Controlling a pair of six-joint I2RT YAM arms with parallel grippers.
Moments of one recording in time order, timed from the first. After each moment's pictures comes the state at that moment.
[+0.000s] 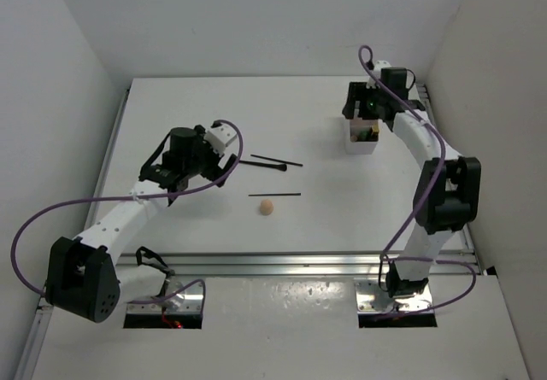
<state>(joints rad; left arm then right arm) -0.30 1.20 0.84 -0.18 0.20 0.39 0.02 1.85 1.44 -0.26 -0.17 0.10</state>
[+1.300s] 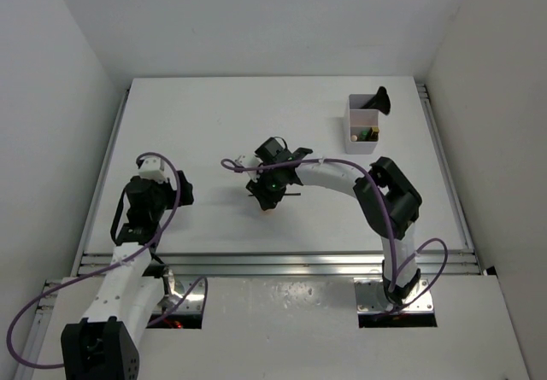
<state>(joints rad) 0.08 0.72 0.30 0.02 0.09 -0.15 0.79 1.98 1.33 -0.47 -0.32 -0.27</state>
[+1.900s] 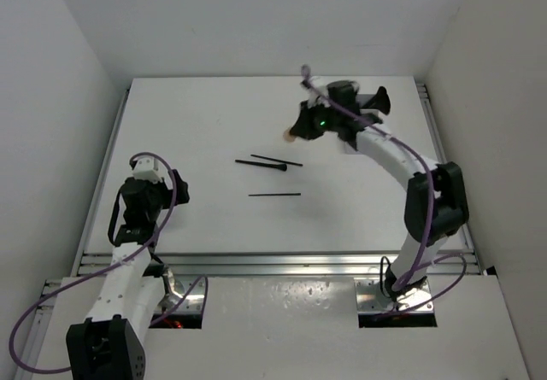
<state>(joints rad) 0.13 0.72 0.30 0.04 0.11 -0.16 0.44 1.78 1.33 -0.19 -0.47 0.09</state>
